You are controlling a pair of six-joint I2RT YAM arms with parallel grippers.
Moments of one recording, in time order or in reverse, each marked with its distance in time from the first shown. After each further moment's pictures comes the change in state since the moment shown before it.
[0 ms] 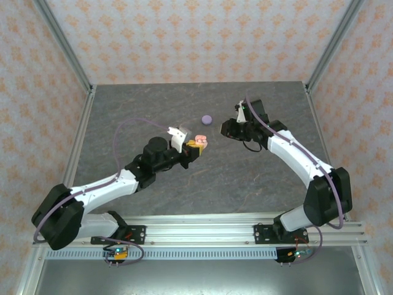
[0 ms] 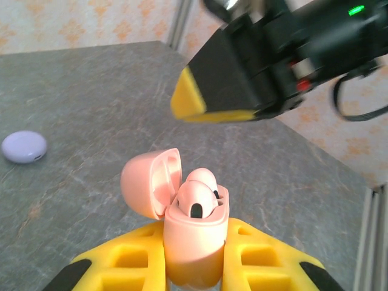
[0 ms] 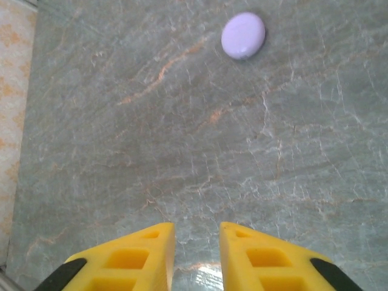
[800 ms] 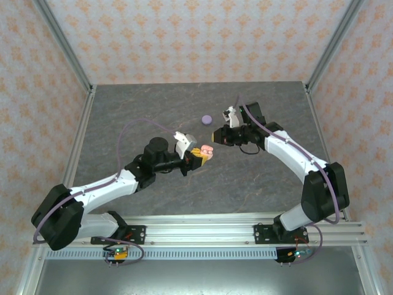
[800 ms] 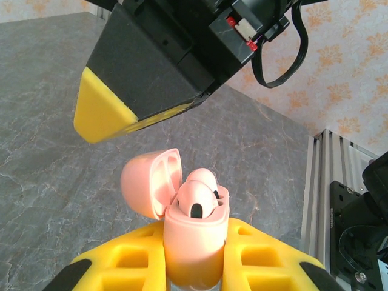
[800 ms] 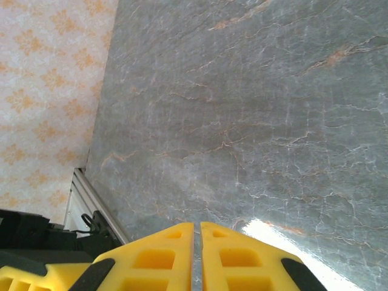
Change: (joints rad) left arm 0.000 0.018 0.000 -0.038 0.209 0.073; right arm 0.004 0.034 -0.029 0.052 -0.370 -0.092
